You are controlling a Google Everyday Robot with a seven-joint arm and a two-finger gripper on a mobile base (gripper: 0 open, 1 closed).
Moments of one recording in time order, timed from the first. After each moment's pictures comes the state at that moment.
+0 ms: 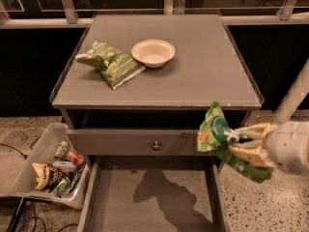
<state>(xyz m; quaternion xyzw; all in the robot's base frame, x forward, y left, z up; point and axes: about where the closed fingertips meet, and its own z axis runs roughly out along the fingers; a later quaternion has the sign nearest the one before) 0.415 -0.210 0.830 -0.45 0.78 0.10 0.43</state>
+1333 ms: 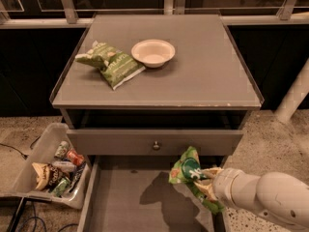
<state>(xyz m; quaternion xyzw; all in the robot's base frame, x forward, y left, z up) 0.425 -0.164 0.618 -0.39 0.84 0.09 0.37</state>
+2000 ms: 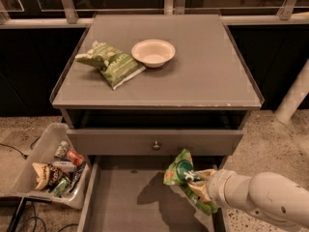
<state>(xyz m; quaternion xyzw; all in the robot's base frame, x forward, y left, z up) 0.429 -0.149 0.601 -0.39 0.84 0.11 0.36</state>
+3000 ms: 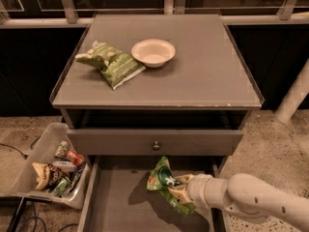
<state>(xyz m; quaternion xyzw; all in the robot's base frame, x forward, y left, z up) 0.447 -0.089 0.528 -0.40 0.81 0.22 0.37</state>
